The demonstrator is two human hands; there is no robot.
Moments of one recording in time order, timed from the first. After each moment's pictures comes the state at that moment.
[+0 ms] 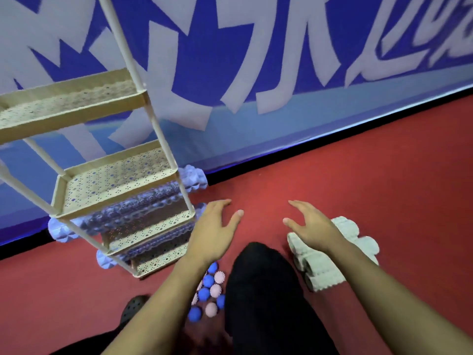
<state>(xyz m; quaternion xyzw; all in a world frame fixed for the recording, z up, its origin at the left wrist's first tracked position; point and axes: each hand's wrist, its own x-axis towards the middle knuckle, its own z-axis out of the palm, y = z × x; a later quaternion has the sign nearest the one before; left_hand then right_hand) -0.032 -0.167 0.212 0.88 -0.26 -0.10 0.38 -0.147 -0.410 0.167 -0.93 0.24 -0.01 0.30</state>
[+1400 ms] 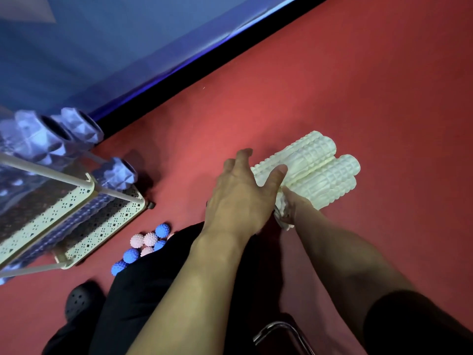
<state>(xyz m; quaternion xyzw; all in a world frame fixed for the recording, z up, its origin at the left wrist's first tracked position) -0.061 -0.376 0.118 0.87 -0.25 -0.30 0.29 -0.157 -0.526 -0.167 -0.22 0.71 0.00 0.67</state>
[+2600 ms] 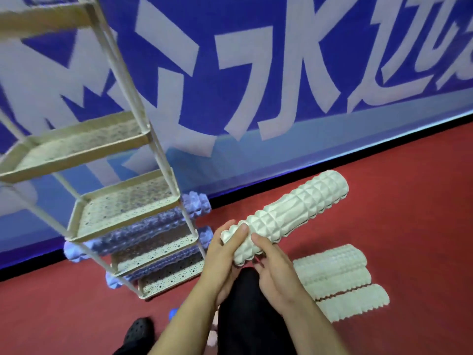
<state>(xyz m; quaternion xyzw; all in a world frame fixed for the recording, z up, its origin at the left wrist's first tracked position) -0.077 -0.212 0.246 0.56 -0.03 -0.30 0.77 -0.144 -0.307 0.237 -0.39 0.22 -0.11 0.89</state>
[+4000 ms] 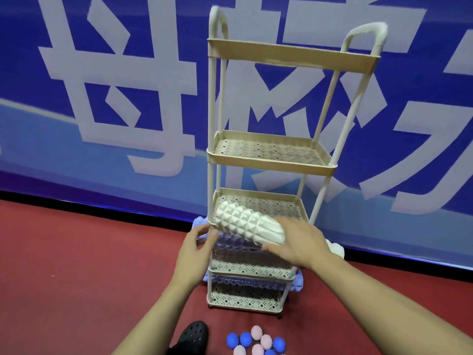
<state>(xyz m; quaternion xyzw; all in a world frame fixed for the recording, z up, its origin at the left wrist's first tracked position) 0.055 0.124 0.232 0.75 0.03 0.07 0.65 0.077 -0.130 0.300 -1.00 -0.09 -0.04 0.02</state>
